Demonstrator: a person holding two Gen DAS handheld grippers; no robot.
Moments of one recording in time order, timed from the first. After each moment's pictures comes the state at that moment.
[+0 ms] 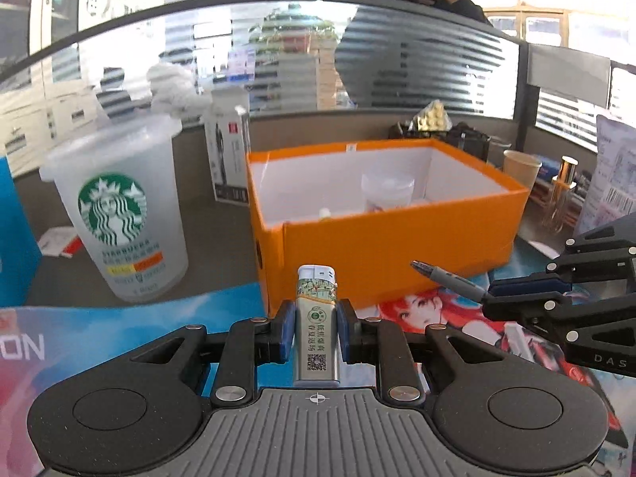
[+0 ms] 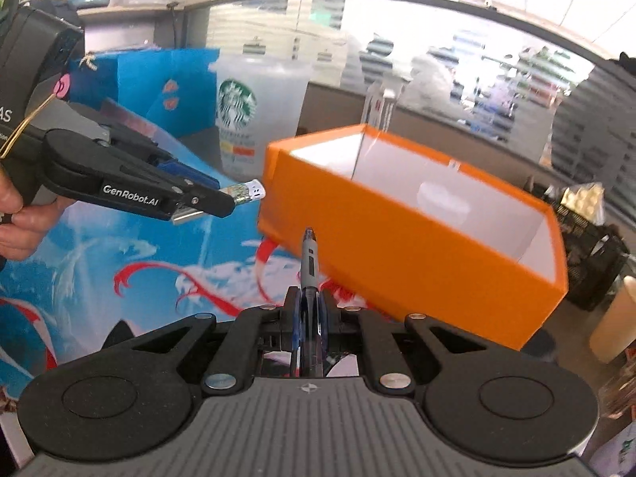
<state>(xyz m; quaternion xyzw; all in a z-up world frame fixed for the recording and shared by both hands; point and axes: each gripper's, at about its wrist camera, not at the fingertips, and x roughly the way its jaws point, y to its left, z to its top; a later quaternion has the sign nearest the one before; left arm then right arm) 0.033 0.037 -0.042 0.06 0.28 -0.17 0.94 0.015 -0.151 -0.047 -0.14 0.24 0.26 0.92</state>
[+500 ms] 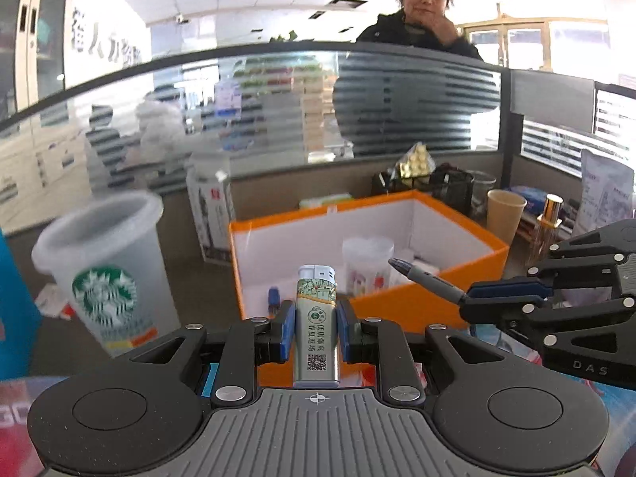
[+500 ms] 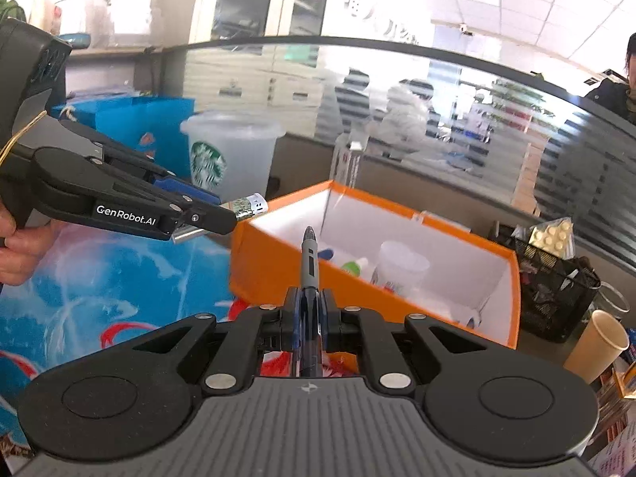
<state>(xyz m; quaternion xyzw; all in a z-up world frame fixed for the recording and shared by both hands) 0.042 0.013 0.006 0.08 0.23 -0.18 0.95 0.021 -0.165 -0.006 -0.12 0.19 0.24 0.95</state>
